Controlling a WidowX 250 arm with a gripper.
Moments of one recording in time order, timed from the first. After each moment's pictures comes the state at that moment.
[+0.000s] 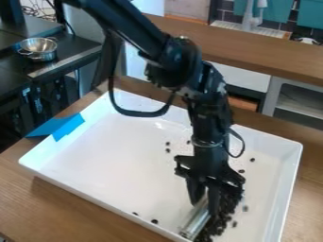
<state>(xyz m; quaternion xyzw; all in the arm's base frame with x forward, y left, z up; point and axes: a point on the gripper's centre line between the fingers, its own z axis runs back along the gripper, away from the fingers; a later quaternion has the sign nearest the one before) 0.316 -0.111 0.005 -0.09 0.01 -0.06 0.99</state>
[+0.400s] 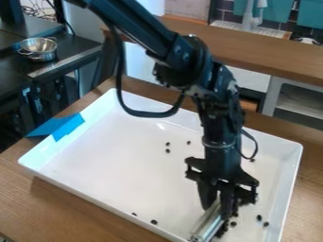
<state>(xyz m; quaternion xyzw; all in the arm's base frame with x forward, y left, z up) 0.317 -0.121 0.010 -0.11 0.01 -0.08 0.99</state>
